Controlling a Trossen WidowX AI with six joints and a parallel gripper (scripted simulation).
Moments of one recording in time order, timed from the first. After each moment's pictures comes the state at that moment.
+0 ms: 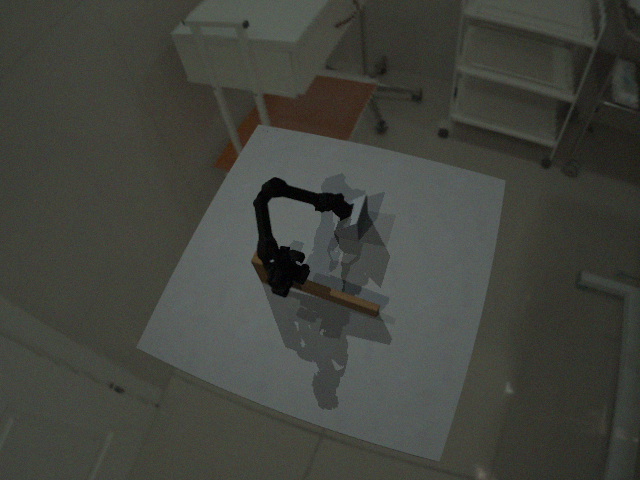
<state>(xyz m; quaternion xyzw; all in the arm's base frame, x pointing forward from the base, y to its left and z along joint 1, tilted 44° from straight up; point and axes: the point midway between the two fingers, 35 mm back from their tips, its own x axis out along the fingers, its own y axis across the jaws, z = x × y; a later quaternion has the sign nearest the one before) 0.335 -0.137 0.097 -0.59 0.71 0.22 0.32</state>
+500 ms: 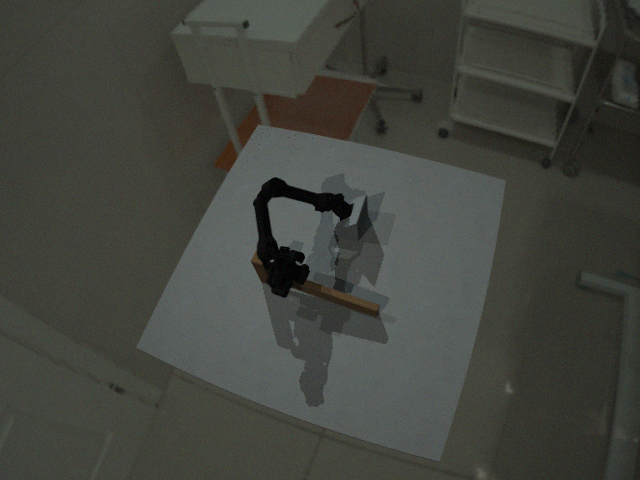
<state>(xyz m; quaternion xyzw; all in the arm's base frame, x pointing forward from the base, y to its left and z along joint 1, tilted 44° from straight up) 0.336 -0.138 0.096 -0.59 0.71 0.22 0.32</state>
